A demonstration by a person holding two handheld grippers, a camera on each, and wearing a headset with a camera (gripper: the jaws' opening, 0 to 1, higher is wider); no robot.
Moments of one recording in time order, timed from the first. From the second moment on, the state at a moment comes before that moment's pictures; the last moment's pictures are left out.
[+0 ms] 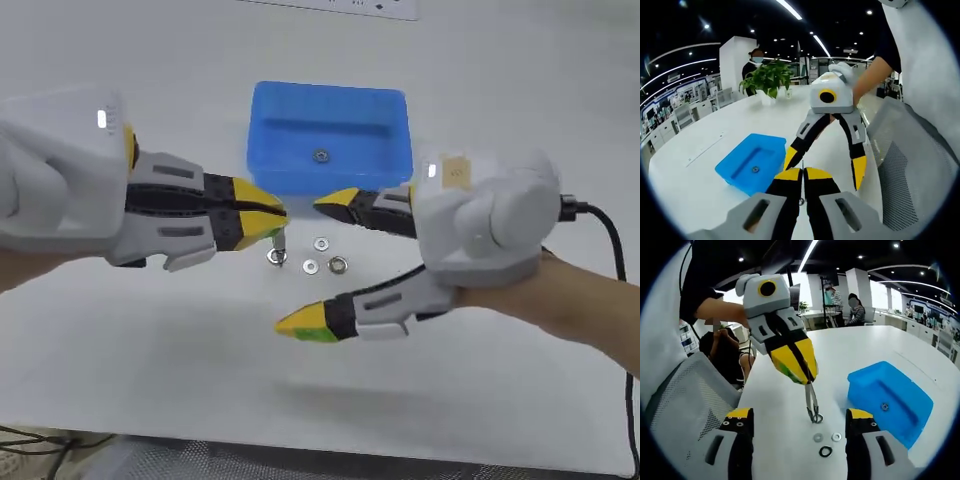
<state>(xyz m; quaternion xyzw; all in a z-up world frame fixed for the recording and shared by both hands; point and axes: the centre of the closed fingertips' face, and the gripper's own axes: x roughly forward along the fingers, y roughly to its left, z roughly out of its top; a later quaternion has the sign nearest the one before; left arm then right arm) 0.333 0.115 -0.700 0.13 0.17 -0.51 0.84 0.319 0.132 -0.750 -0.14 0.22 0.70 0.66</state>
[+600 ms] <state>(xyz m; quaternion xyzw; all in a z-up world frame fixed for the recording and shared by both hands) 0.333 0.114 -0.700 0.14 0.17 -0.51 0.84 0.321 0.148 -0.763 -0.21 0.22 0.74 0.60</state>
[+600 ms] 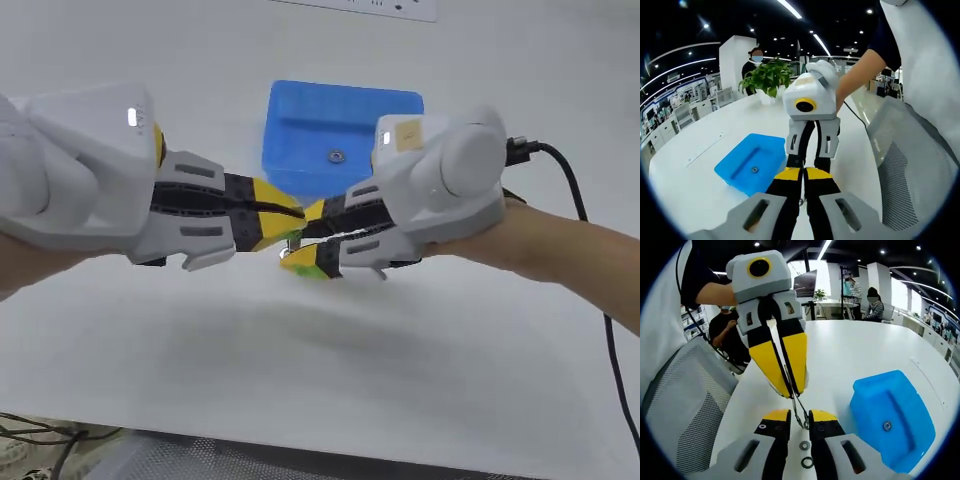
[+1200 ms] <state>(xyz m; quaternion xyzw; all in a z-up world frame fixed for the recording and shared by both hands) 0.330 0.115 -0.702 0.14 0.17 -0.51 0.83 0.320 0.147 -0.764 -0.26 0.19 0.75 0.58</state>
